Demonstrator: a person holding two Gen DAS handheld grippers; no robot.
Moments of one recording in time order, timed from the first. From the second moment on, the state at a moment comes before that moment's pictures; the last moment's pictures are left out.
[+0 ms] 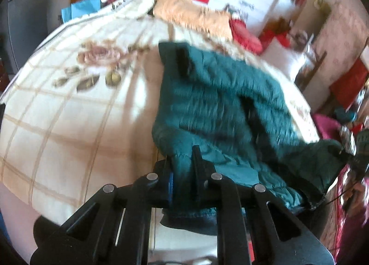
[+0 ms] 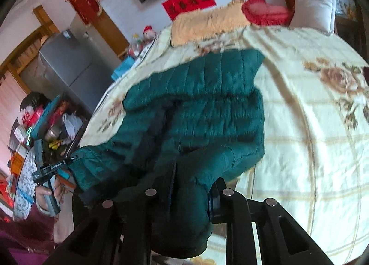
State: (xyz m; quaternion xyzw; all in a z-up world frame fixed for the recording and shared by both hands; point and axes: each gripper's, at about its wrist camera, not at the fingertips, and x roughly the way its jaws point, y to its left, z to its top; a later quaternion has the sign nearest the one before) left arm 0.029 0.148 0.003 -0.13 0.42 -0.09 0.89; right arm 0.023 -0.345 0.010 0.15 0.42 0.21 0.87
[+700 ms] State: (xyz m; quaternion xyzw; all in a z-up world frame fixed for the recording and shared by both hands) left arm 0.165 0.135 0.046 -0.15 0.35 -0.03 0.92; right arm 0.158 -0.353 0.044 0.16 0.38 0.13 0.90
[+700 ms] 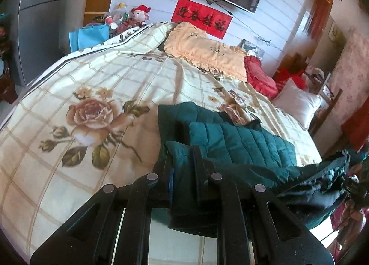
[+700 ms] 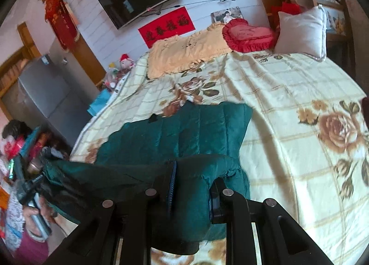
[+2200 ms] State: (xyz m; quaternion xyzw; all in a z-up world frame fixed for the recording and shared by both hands) left arm 0.325 0.170 -0.009 -0.30 0.37 0.01 0.88; right arm 0.310 -0.360 0.023 0.21 0.32 0.04 0.92
